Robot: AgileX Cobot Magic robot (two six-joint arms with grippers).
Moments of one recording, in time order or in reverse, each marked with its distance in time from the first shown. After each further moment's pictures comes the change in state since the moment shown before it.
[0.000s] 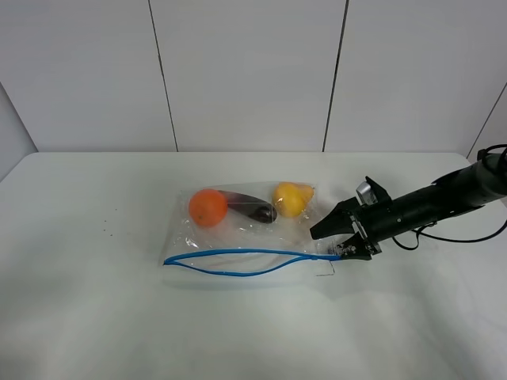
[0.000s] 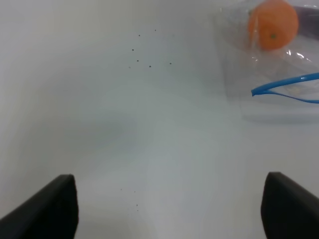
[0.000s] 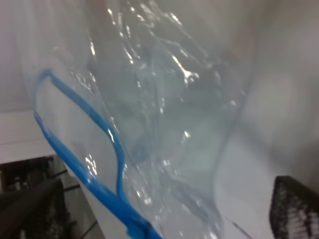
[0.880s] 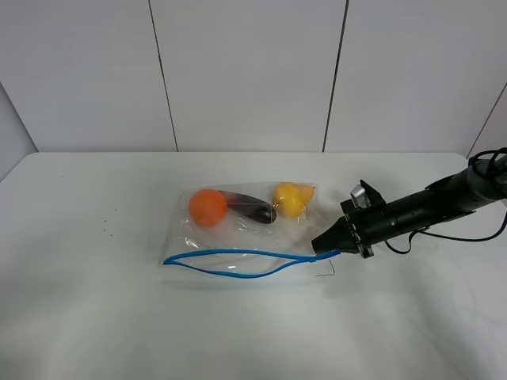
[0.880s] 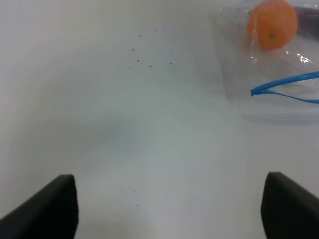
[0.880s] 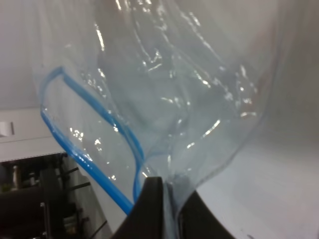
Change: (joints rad) left arm 0.000 0.000 0.000 0.000 0.000 0.000; right arm 0.011 0.027 -0.003 0.031 0.031 -0.022
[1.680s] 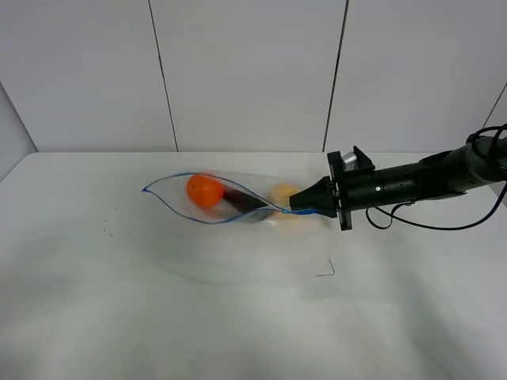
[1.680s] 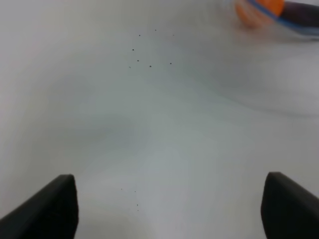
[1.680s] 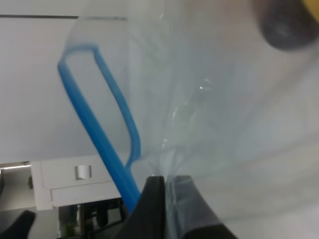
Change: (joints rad) left arm 0.000 0.000 0.000 0.000 0.000 0.000; right arm 0.107 -0.139 0.001 0.246 0.035 0.157
